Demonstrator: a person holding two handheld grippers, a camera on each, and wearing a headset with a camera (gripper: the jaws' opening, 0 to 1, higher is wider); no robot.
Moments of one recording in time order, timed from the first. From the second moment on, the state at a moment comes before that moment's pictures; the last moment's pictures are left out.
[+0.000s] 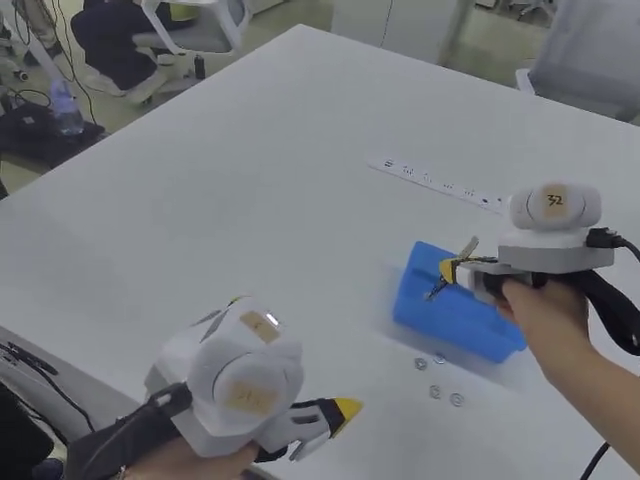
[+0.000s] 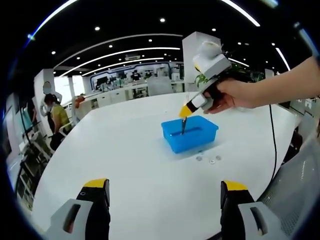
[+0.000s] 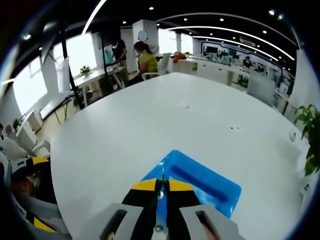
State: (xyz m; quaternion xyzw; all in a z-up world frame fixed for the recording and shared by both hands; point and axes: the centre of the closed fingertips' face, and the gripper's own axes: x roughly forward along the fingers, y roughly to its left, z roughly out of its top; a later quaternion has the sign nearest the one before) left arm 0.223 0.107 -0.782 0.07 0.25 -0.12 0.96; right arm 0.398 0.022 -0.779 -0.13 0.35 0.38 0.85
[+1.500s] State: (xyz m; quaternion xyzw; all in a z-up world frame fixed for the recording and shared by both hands) left arm 0.223 0.110 -0.782 0.06 0.26 -0.11 0.96; right arm 0.421 0.040 -0.827 -0.14 0.36 0.40 0.83
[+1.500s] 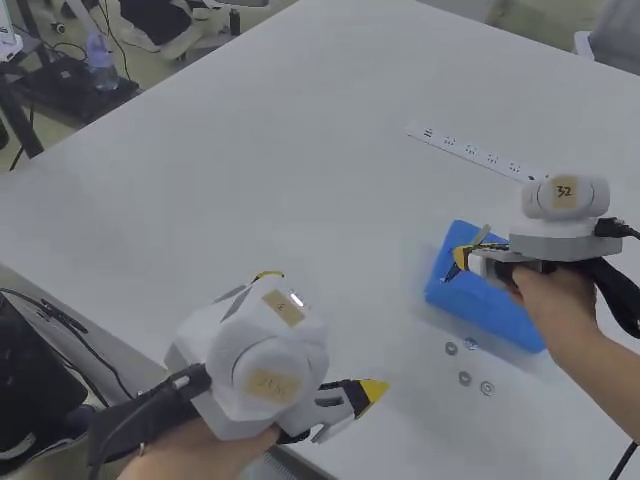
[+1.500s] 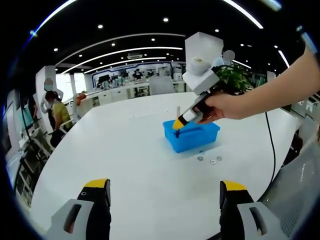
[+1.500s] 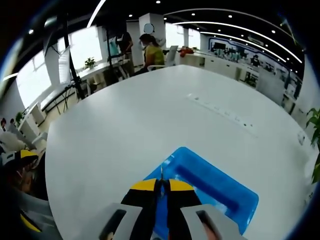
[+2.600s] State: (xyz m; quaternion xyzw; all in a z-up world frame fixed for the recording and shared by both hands) left arm 0.224 0.104 -0.780 0.05 0.25 -0.13 0.96; right arm 0.352 0.015 -0.738 -0.07 0.28 0.43 0.86
